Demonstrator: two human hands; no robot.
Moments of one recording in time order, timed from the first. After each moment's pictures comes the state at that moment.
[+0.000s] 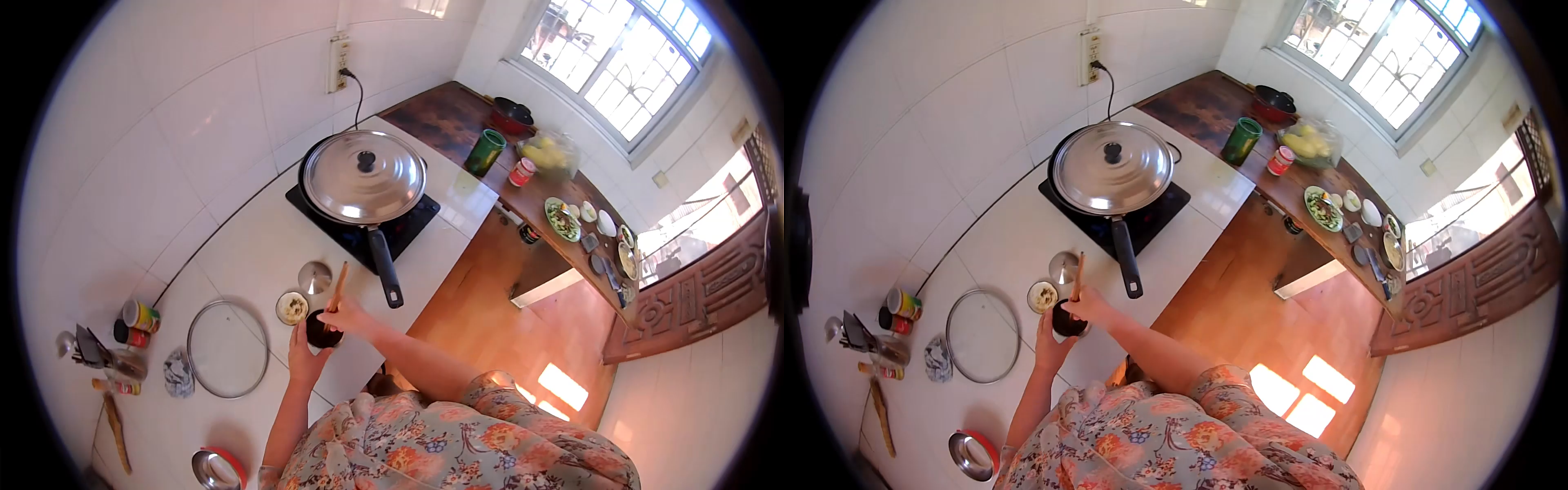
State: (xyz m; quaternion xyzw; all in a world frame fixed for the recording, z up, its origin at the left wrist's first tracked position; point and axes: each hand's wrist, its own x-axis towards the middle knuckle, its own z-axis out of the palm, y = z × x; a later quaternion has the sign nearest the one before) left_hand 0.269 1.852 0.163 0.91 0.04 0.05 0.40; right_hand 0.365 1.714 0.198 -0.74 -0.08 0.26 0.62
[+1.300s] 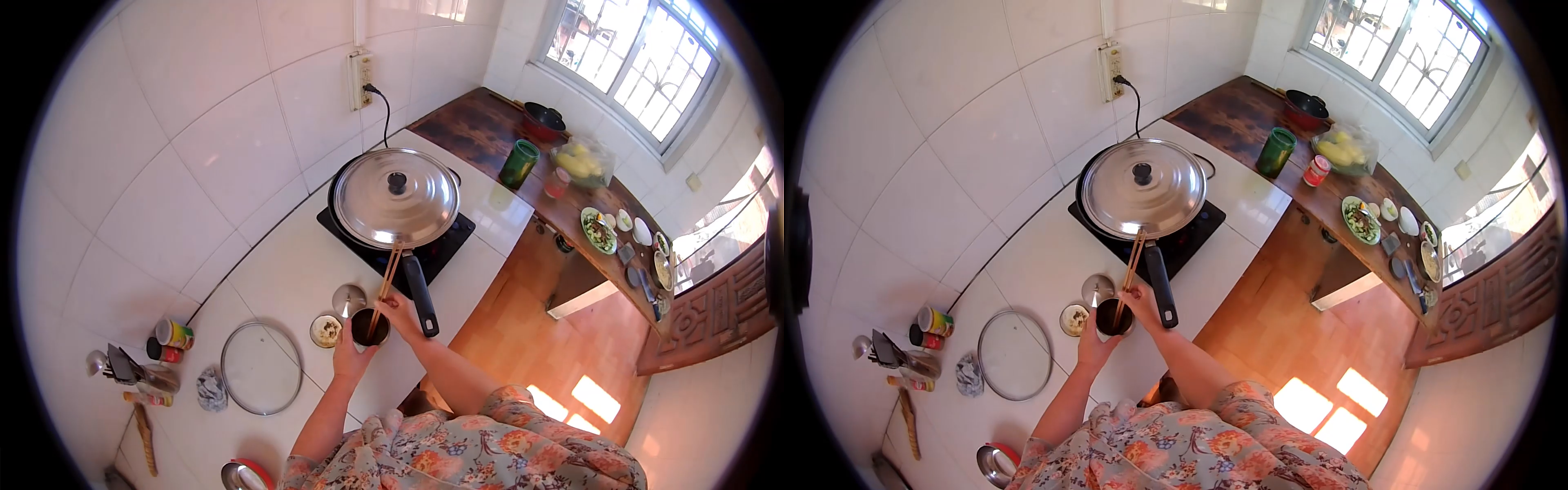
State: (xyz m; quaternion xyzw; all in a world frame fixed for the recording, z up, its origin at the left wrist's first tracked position) left_hand 0.322 1.828 0.174 0.90 0.04 0.03 0.43; right_hand 0.412 1.690 0.154 -0.75 0.03 0.05 0.66
